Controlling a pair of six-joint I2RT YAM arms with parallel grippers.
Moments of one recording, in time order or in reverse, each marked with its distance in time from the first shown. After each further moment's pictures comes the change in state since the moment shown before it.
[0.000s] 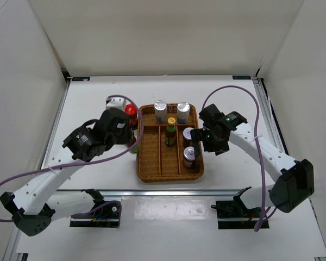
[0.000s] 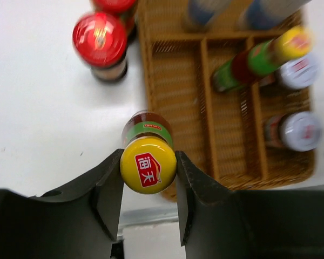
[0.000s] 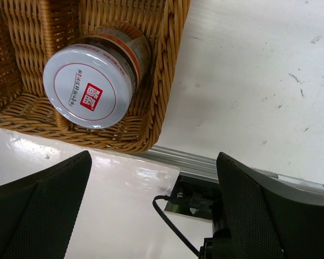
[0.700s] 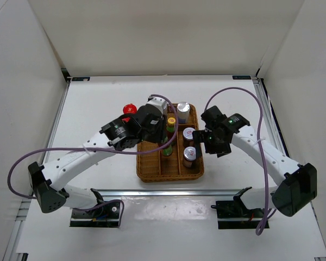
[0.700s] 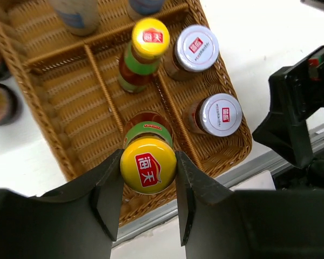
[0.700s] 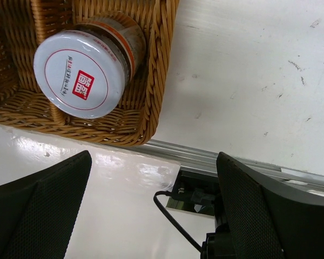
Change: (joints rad) left arm -0.151 0.289 0.129 0.236 0.164 0.062; right arm 0.000 -0.041 -0.023 -0.011 0.008 0.027
